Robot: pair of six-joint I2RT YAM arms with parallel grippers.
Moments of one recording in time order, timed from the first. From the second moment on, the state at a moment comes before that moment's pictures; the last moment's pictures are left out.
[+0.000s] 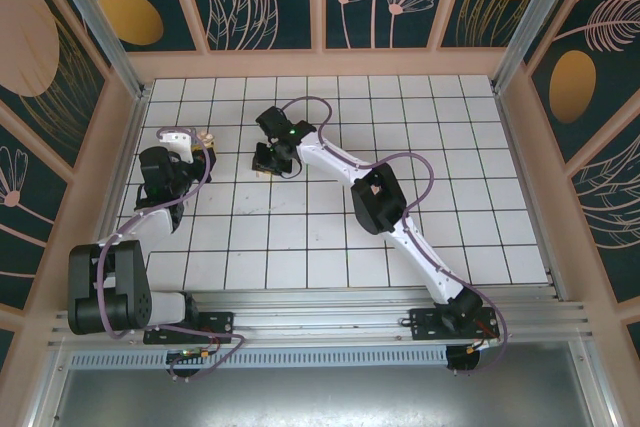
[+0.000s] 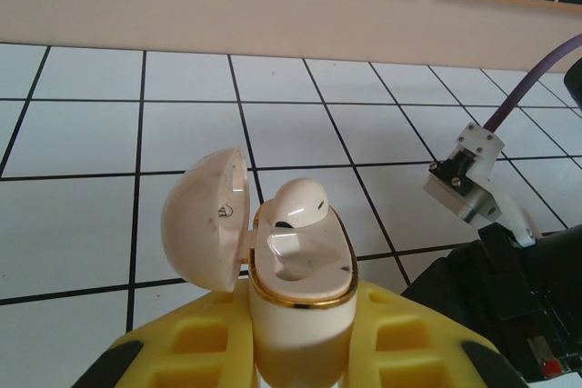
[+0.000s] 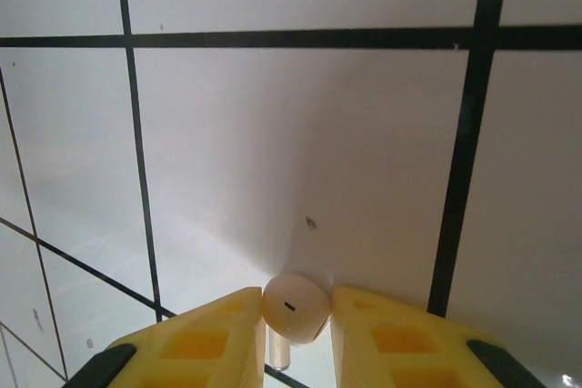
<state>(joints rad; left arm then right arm) 0.09 1.35 0.56 0.44 0.39 -0.09 0.80 2.70 2.49 -0.81 -0.28 0.81</state>
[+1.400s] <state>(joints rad) 0.09 1.34 0.57 0.43 0.44 -0.05 0.79 1.97 1.35 -0.70 -0.15 0.75</state>
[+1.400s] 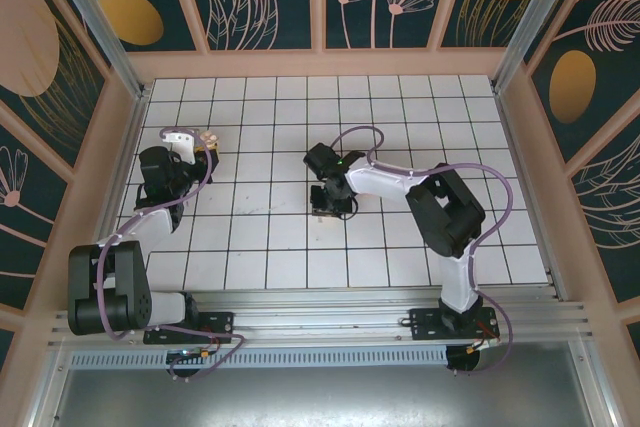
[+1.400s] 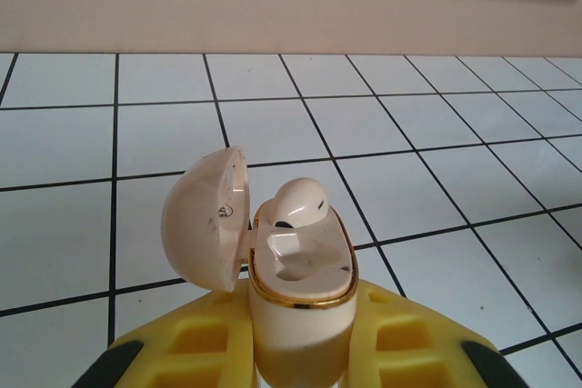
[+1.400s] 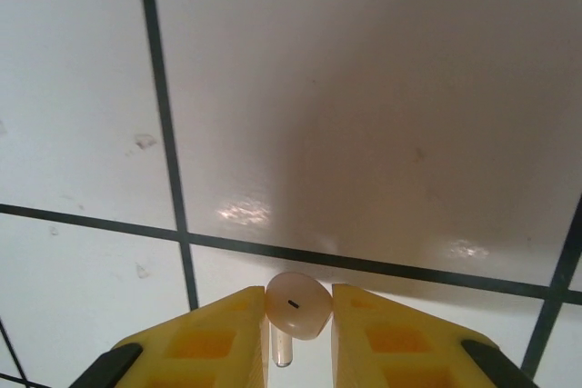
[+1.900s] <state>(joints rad) 0.09 1.33 0.57 0.43 0.44 -0.05 0.79 1.97 1.39 -0.78 -0.15 0.82</state>
